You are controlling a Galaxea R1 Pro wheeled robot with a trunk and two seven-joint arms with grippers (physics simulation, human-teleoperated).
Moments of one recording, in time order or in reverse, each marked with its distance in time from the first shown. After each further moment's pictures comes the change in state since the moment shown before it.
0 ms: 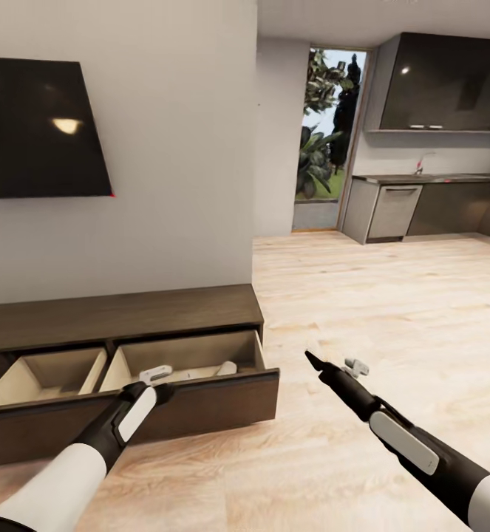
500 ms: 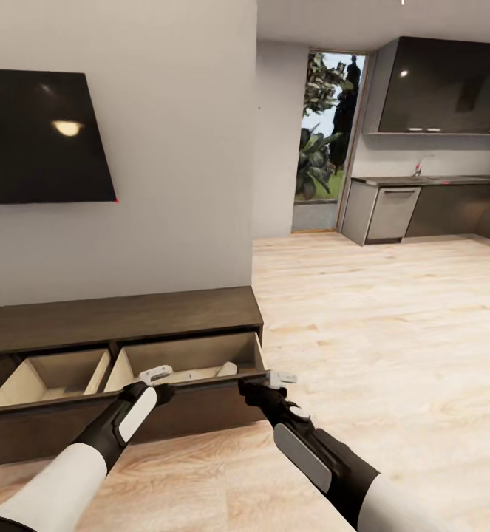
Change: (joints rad) left arm 0.000 -0.001 -0.001 0.000 -0.001 0.000 0.000; right arm -0.002 0.431 0.007 0.032 0.537 0.244 -0.586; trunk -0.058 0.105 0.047
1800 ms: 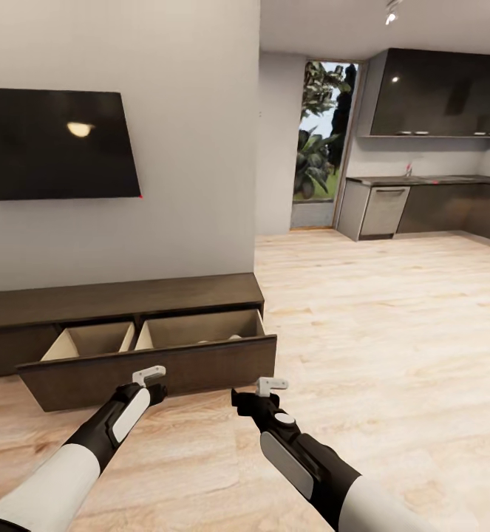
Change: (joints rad) left arm 0.000 0.028 0.004 0.011 -0.011 -0.016 -0.012; right arm -0.005 0.082 0.001 0.121 0.106 0.021 -0.011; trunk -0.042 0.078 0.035
